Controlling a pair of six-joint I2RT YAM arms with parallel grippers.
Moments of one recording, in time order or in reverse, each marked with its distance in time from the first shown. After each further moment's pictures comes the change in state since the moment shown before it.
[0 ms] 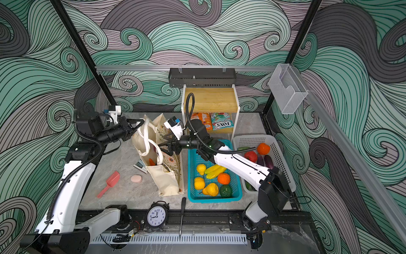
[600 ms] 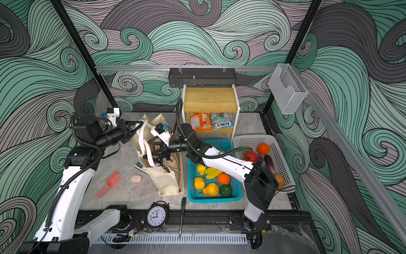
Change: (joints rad) left arm 0.000 -0.061 -0.056 0.035 0.000 -0.026; right arm 0.076 0.151 0.037 0.279 -0.138 -0.015
